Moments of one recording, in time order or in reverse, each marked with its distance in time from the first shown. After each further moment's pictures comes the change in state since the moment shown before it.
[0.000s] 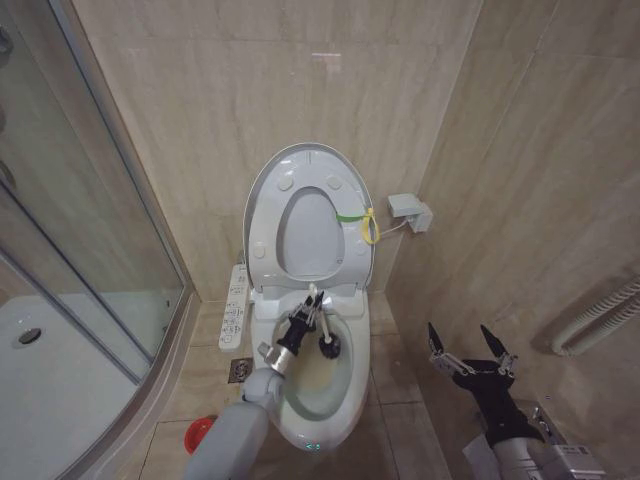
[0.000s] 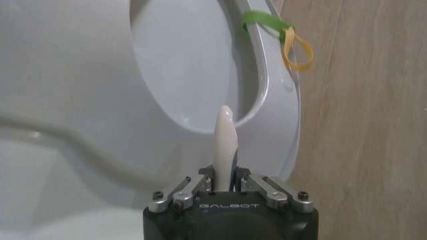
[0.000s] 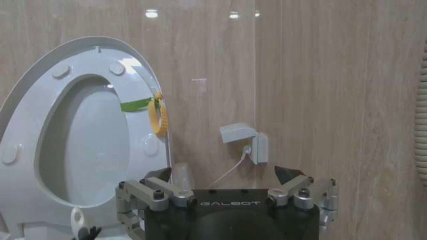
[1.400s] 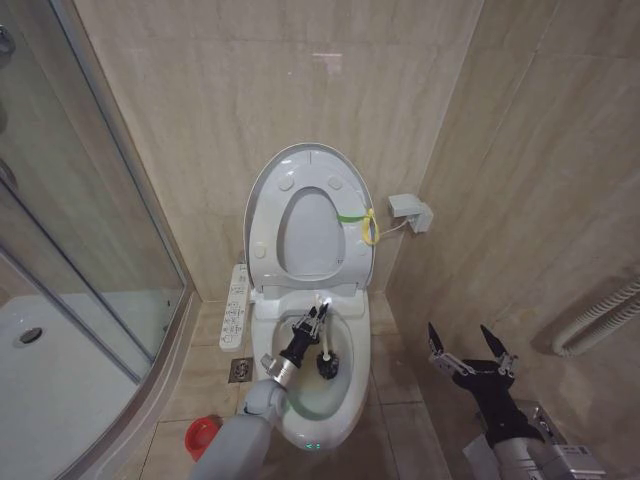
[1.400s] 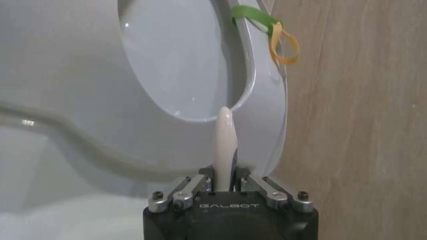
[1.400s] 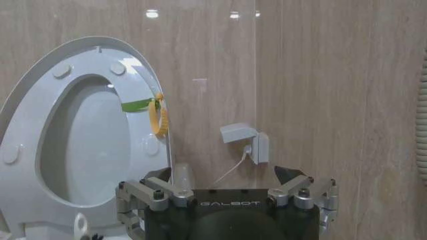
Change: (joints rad) left arm 0.004 0.002 0.009 -0.009 0.004 -0.014 0.014; right arm 0.000 0.000 0.000 0.000 0.000 0.000 0.000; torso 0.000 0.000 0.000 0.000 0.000
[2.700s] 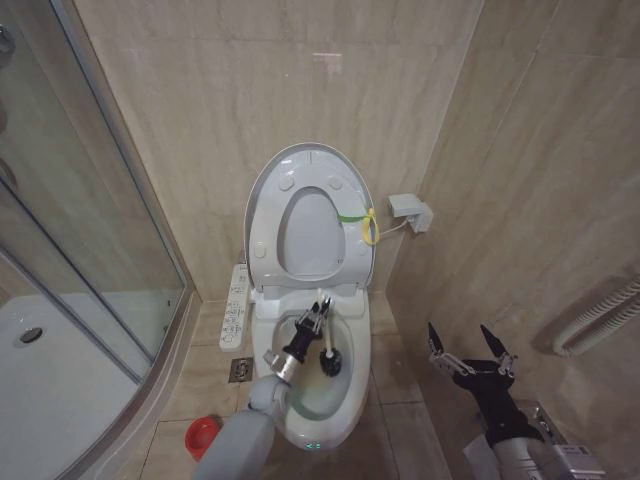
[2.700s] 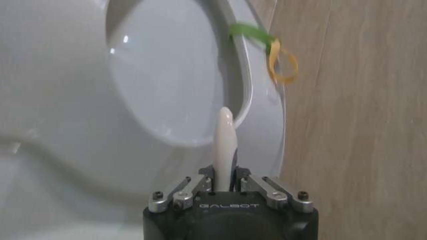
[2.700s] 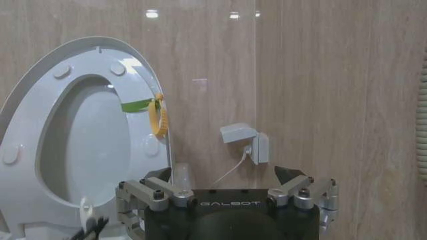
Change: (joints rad) left arm -0.017 -0.029 0.001 -0.011 -0.017 -0.003 0.001; right arm 0.000 0.000 0.000 0.000 0.000 0.000 0.000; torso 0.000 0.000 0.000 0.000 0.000
